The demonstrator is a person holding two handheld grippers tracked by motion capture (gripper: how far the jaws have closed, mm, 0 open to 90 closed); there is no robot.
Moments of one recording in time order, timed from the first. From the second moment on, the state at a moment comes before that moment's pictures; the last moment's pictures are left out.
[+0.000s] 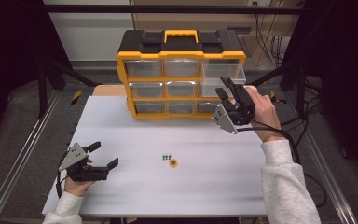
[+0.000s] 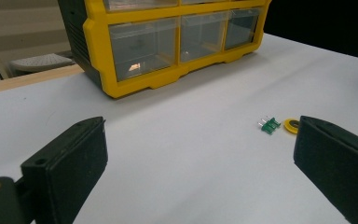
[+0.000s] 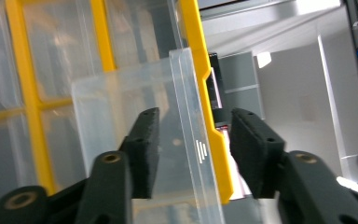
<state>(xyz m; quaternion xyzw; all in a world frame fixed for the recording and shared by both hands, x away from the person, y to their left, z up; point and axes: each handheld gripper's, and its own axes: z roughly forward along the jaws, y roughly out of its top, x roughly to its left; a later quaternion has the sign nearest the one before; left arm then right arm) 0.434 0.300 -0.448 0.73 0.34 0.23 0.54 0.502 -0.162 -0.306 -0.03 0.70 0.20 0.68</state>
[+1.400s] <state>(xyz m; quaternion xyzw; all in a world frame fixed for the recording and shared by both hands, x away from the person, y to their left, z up) 0.434 0.301 -0.447 0.73 0.34 0.23 0.55 0.444 -0.148 -0.360 0.35 0.69 0.53 0.35</state>
